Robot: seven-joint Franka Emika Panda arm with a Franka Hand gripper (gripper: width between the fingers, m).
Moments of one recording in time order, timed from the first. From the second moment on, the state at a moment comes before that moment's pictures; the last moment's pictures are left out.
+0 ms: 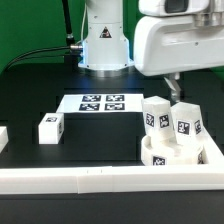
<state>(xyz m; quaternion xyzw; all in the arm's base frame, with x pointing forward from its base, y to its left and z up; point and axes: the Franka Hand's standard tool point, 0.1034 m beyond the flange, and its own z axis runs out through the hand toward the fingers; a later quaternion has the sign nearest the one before) 0.621 0.132 0.116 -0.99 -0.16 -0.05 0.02</state>
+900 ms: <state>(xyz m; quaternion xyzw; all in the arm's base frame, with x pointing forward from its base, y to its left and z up) 0.597 0.113 0.083 -0.97 -0.25 -0.04 -0.01</state>
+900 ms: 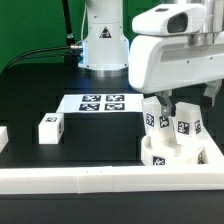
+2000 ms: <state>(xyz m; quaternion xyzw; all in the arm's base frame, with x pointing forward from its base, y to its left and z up) 0.599 0.113 0.081 -0.97 -0.24 -0.05 -0.01</state>
